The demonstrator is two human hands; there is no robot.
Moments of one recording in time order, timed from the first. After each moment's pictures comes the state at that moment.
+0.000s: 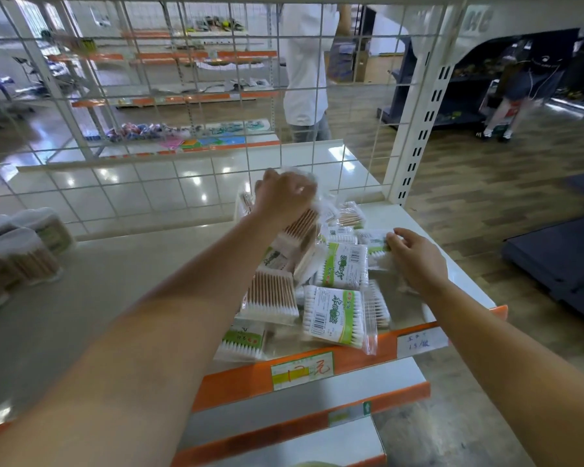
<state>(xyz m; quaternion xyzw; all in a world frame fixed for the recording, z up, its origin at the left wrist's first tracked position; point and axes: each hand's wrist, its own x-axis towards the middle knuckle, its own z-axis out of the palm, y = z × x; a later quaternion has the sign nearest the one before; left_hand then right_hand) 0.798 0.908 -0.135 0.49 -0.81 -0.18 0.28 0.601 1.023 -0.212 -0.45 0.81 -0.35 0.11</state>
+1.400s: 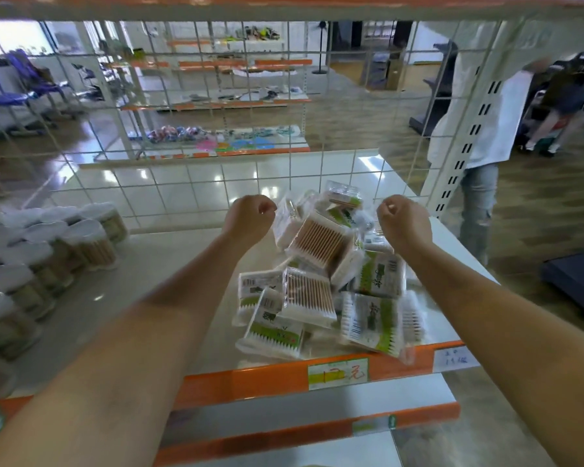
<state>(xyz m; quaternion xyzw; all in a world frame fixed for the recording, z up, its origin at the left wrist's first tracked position) 0.899 0.886 -0.159 0.58 -0.73 -0.17 0.33 0.661 0.950 -0.164 -0.49 0.78 -0.38 0.08</state>
